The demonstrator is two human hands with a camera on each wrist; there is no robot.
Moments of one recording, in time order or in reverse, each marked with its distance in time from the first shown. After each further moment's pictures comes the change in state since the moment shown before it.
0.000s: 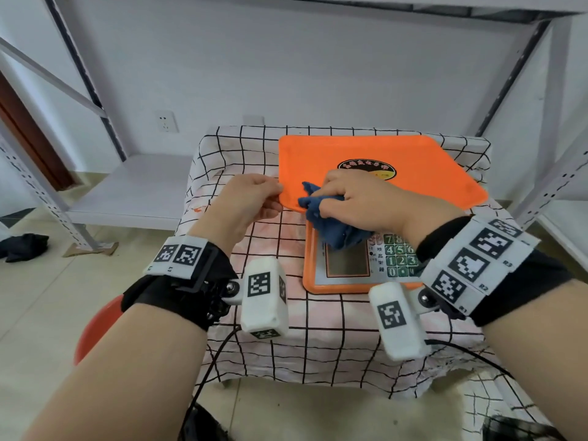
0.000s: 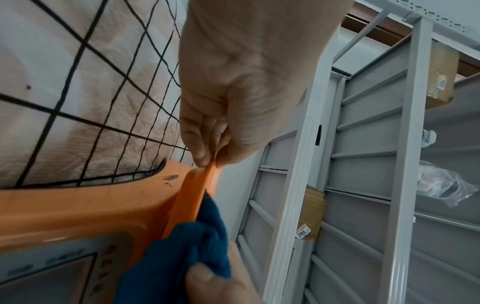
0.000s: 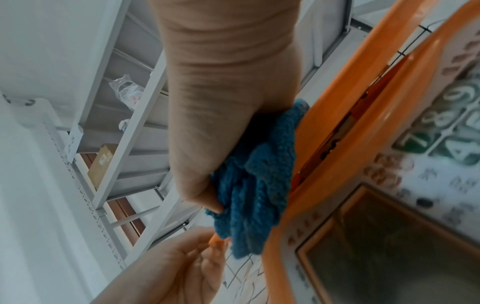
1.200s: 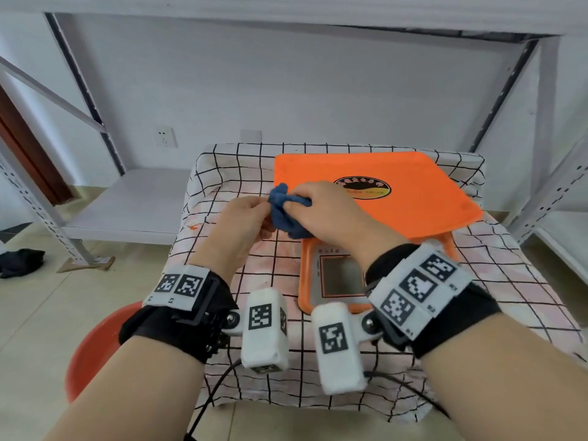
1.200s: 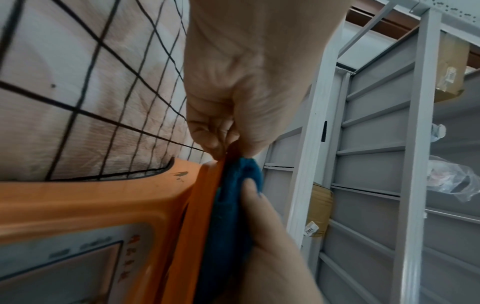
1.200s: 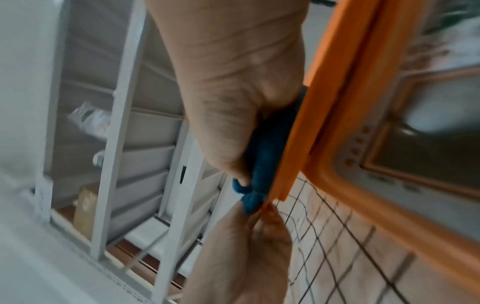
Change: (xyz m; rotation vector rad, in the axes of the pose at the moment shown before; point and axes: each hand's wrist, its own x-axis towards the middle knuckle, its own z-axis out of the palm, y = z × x) left_hand 0.002 -0.008 0.007 -0.065 0.032 0.030; right_hand 0.028 -0.021 0.020 0.172 0.286 0.105
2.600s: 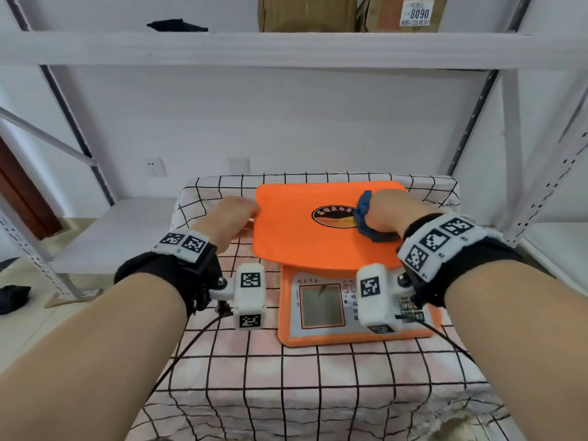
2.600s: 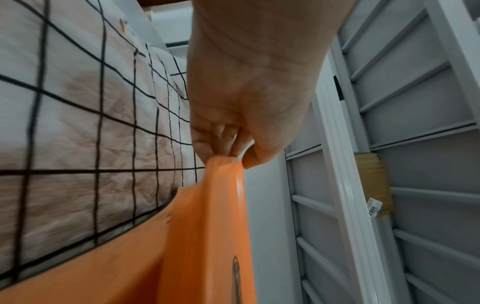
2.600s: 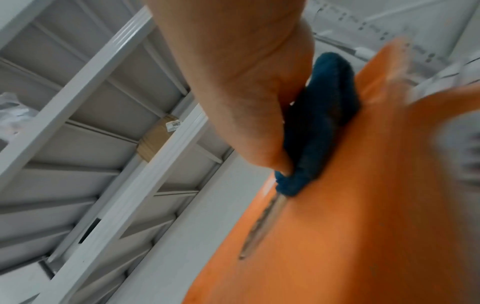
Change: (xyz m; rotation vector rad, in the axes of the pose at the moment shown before) left_hand 0.061 0.038 0.011 0.238 -0.052 -0.126; right_hand 0.023 0.088 -0.089 -0.561 -0.294 0.492
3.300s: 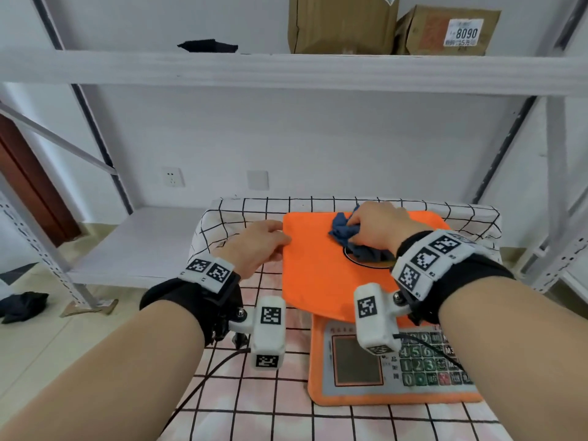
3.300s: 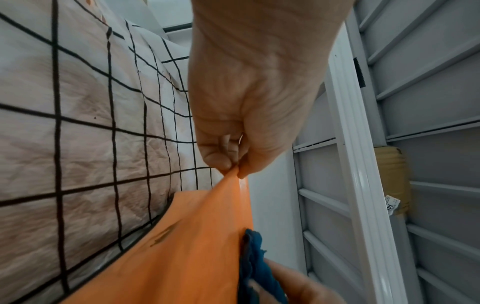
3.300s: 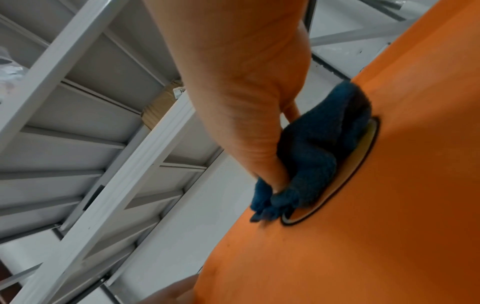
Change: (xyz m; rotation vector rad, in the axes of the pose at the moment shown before) left_hand 0.033 -0.003 -0.015 -0.009 -0.153 0.025; right_hand 0.057 -0.049 -0.013 0.072 0.072 -0.159
